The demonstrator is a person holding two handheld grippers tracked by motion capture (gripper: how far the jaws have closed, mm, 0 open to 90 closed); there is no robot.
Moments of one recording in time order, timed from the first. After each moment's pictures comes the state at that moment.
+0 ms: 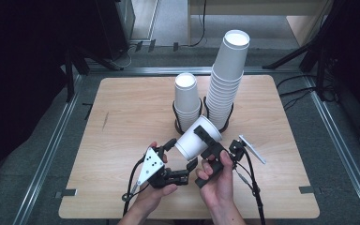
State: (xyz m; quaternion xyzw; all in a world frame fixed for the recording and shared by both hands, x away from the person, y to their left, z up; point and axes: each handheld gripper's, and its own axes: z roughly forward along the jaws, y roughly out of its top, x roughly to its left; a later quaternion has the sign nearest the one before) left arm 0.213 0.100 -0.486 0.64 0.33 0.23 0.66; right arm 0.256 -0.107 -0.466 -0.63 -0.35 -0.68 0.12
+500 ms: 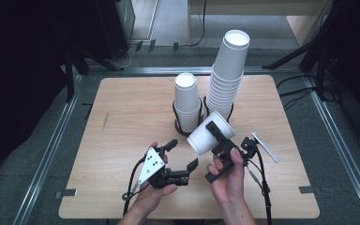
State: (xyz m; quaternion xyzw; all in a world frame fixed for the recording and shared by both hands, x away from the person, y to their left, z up) left arm 0.214 0.099 -0.488 0.64 0.33 0.22 0.66; right arm 0.261 -0.132 -0.457 -0.63 -0.36 -0.69 0.04
